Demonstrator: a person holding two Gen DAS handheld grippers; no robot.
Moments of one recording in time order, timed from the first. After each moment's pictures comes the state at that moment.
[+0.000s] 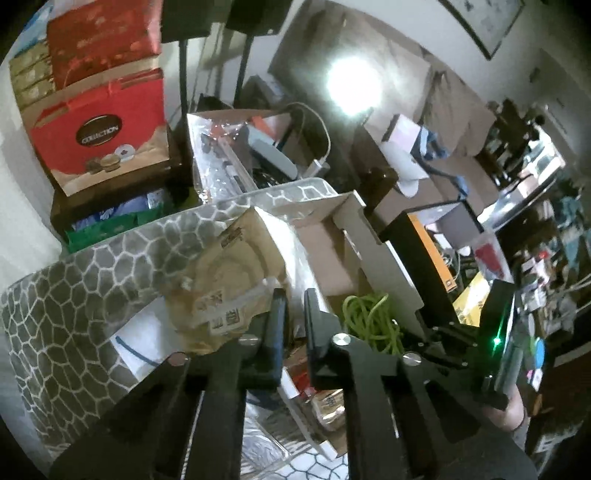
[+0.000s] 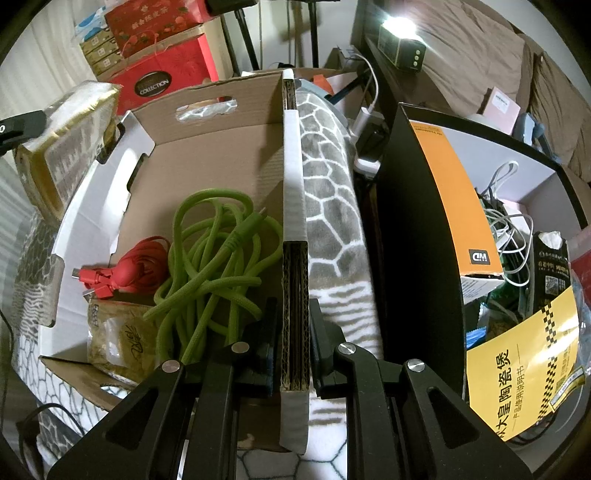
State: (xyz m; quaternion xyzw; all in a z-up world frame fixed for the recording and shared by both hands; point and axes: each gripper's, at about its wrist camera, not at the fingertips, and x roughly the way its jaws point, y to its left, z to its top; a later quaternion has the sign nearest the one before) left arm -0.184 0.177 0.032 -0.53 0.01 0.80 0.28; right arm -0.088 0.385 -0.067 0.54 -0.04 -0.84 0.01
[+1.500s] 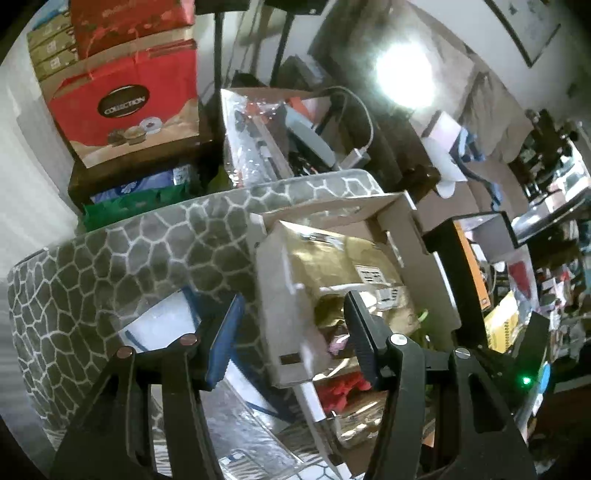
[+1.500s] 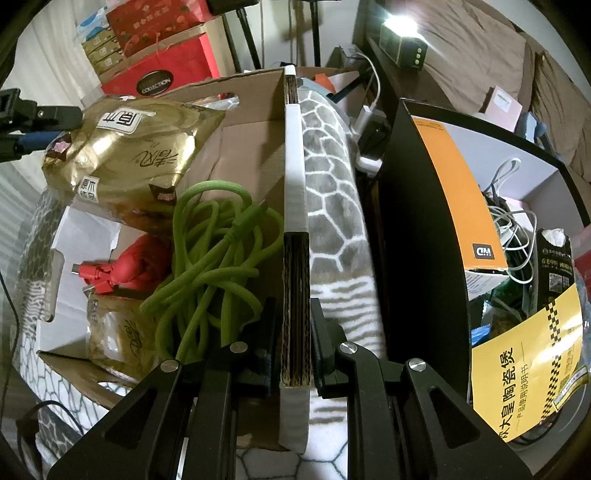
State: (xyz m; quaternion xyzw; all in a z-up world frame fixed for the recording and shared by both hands) left arm -0.216 0.176 0.003 -0.57 0.00 0.79 0.22; right arm -0.085 0.382 -0.069 0.54 -0.04 -0.84 0.01
